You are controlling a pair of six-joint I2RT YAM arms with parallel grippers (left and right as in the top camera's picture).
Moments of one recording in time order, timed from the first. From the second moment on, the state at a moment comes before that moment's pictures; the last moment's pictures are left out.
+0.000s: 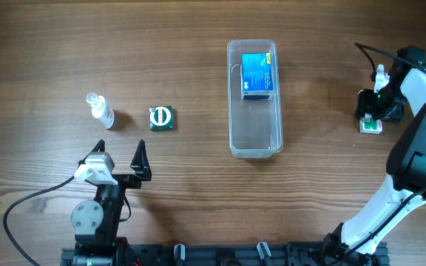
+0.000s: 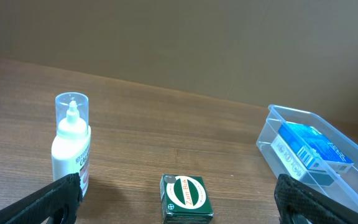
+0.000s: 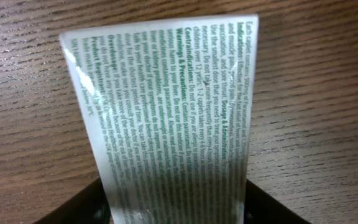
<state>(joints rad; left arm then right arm) -0.02 0.01 0.01 -0.07 0.08 -0.24 -0.39 2.10 1.48 -0.88 0.05 -0.20</state>
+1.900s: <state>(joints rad) -0.02 0.01 0.01 -0.07 0.08 -0.24 0.42 1.91 1.62 -1.12 0.07 0.38</state>
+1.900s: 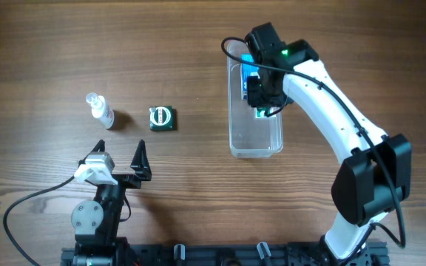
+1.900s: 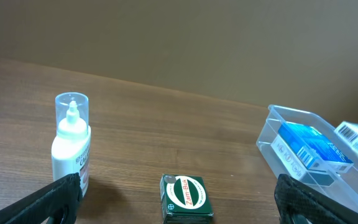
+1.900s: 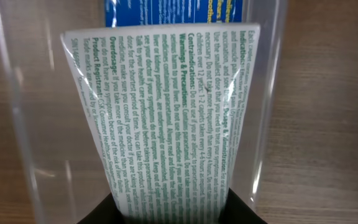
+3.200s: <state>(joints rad) -0.02 0.01 0.01 -0.07 0.08 -0.24 0.42 1.91 1.44 -1.01 0.04 0.41</state>
